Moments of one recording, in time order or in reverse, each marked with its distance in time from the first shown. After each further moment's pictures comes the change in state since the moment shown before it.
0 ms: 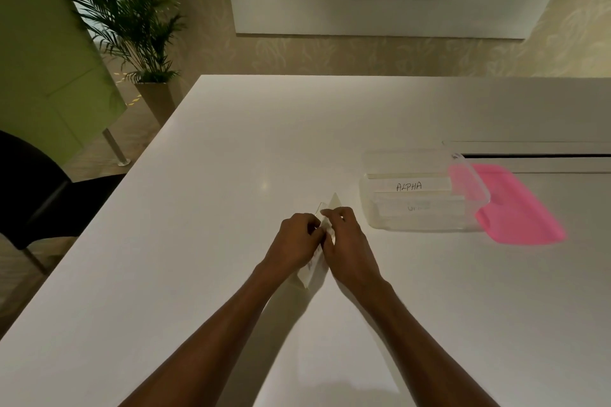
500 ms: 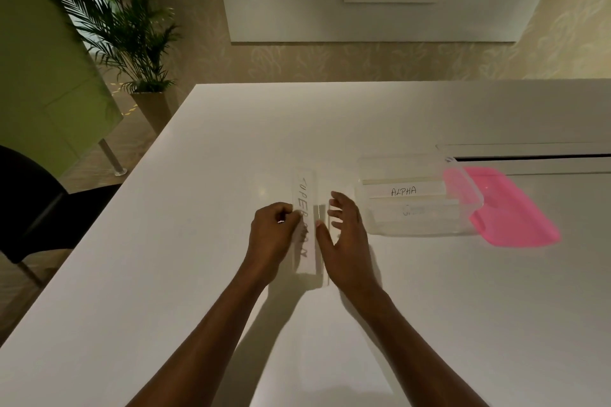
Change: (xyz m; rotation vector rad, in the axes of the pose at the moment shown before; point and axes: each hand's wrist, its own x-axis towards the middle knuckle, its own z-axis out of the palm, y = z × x) left_hand 0.002 -0.001 -0.023 -0.517 0.244 -0.084; right_hand -0.004 -0.010 -0.001 0.478 0.307 -0.030
